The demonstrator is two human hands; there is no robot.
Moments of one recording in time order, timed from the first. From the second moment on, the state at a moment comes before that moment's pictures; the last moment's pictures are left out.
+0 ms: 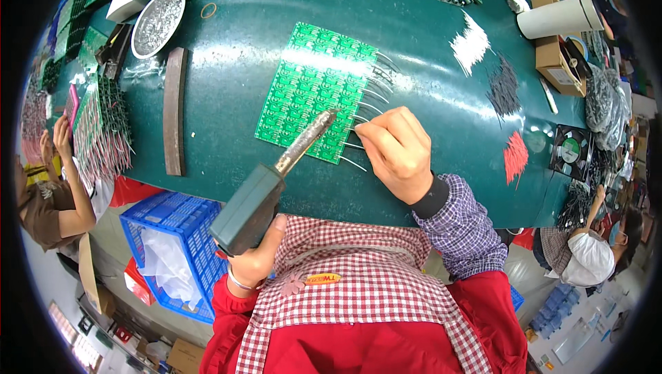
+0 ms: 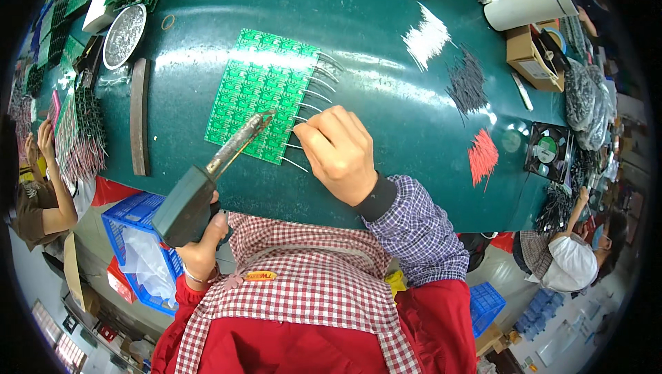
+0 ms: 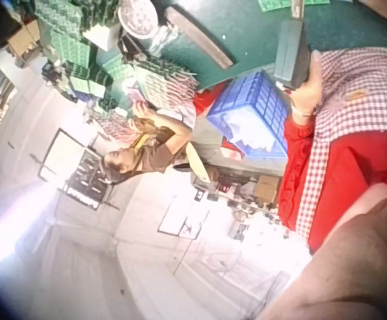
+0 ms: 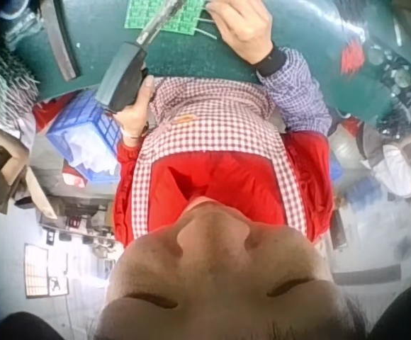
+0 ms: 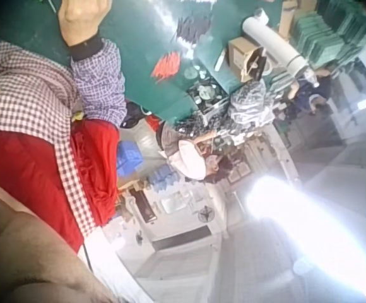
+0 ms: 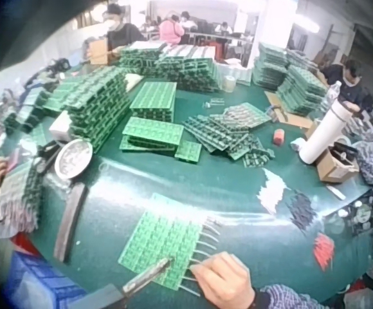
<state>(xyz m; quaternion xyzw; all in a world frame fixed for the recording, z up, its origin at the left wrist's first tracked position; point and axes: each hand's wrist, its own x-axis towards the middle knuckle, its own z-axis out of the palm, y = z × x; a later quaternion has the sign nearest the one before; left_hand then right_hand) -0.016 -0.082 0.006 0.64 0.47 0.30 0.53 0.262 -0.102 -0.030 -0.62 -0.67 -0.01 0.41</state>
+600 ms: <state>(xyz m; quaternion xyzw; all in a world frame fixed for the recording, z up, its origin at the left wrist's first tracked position) -0.003 -0.077 0.002 0.72 0.44 0.29 0.44 0.262 -0.100 -0.033 -0.64 -0.65 -0.01 0.41</state>
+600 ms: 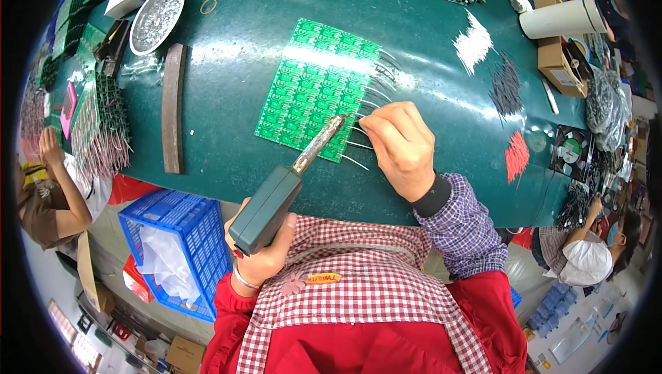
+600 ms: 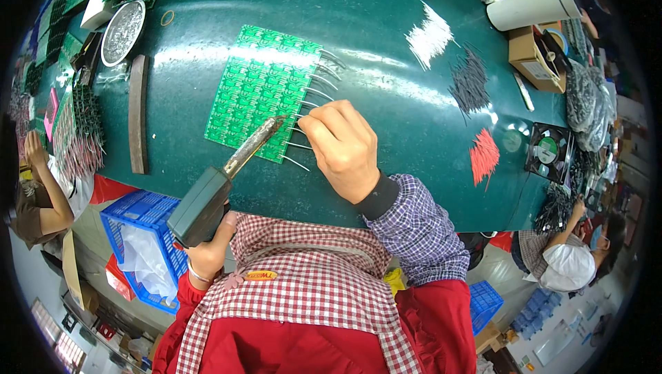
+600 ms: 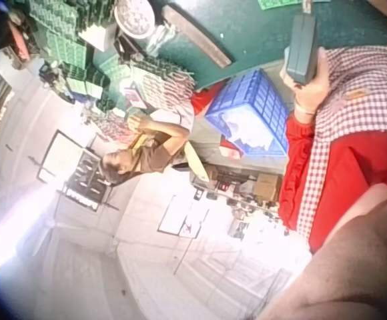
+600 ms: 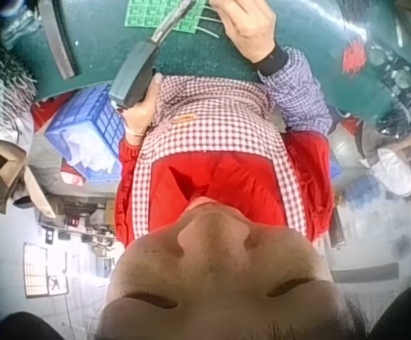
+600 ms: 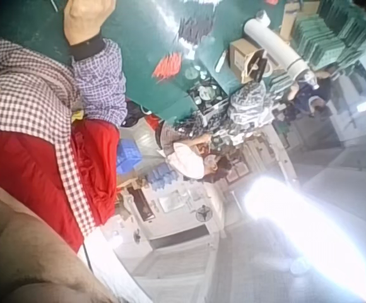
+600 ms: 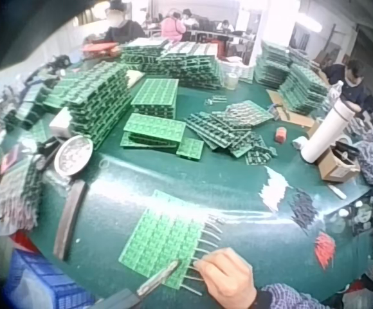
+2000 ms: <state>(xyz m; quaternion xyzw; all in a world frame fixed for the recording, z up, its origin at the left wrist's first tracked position) -0.005 -0.078 0.001 0.73 0.44 0.28 0.43 0.263 -0.098 -0.035 -0.64 -0.67 -0.02 0.38</state>
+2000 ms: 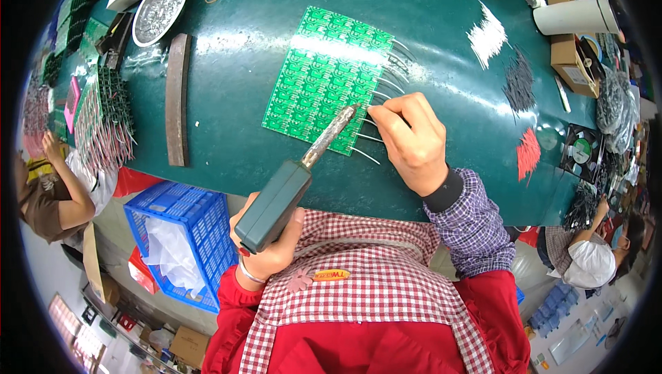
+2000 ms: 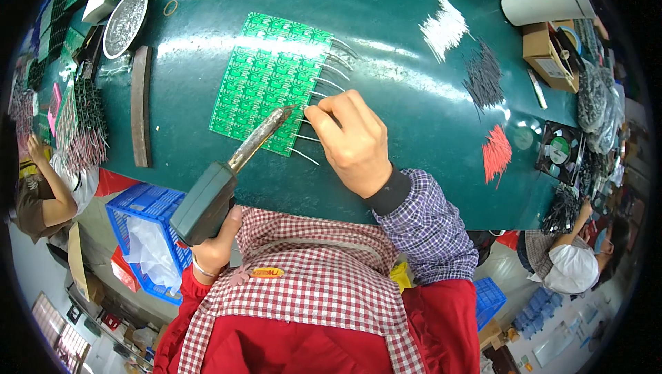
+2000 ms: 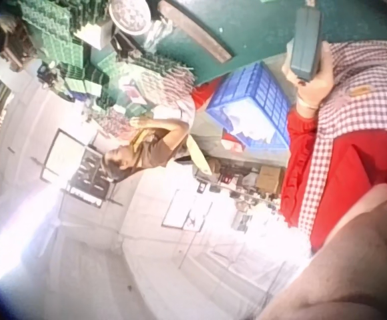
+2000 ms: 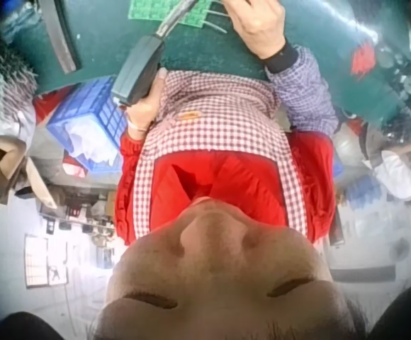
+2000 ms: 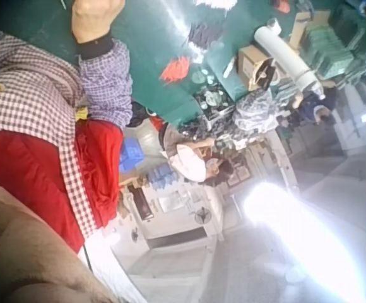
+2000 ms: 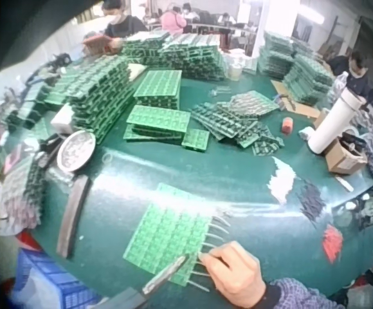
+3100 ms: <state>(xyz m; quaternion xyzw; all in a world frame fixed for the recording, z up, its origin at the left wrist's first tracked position) -0.016 -0.036 0.012 0.72 0.49 0.38 0.33 0.263 -0.100 -0.026 -0.63 -0.68 -0.01 0.38</state>
